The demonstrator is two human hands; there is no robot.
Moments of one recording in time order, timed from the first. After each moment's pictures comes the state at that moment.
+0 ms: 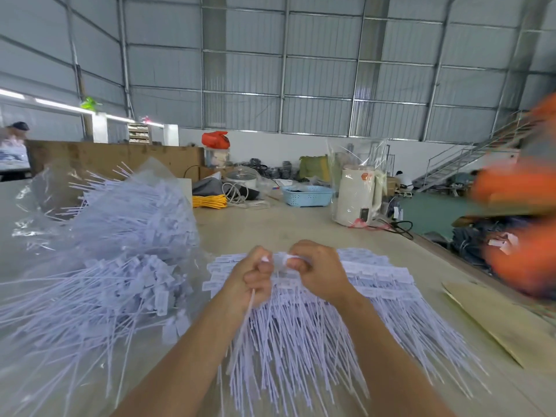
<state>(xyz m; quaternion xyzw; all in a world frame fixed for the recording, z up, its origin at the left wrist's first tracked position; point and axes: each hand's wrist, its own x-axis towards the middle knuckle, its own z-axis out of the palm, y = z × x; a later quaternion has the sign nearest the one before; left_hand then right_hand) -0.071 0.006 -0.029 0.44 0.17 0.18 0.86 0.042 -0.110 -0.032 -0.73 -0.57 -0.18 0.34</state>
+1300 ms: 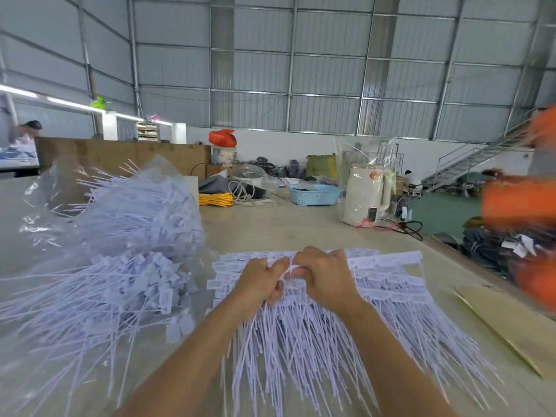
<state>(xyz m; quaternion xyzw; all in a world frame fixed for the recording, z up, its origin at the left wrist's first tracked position) -0.065 -0.005 -0.043 0.69 0.24 0.26 0.64 0.037 -0.105 -0.044 -0.77 -0.55 -0.23 0.23</state>
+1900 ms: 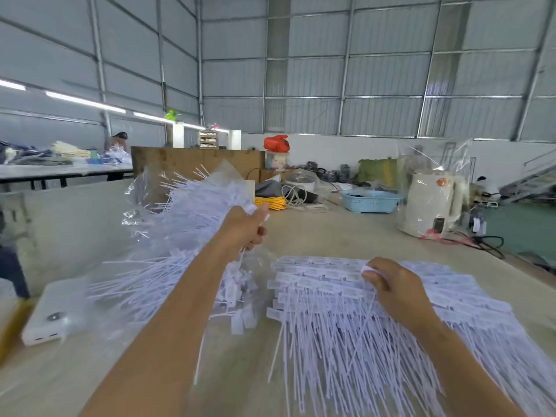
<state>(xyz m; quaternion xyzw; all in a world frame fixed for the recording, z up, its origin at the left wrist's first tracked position) -0.146 0.078 0.035 0.69 0.33 0.38 0.52 0.052 -0.107 -0.053 -0.80 -0.48 -0.15 0.32</state>
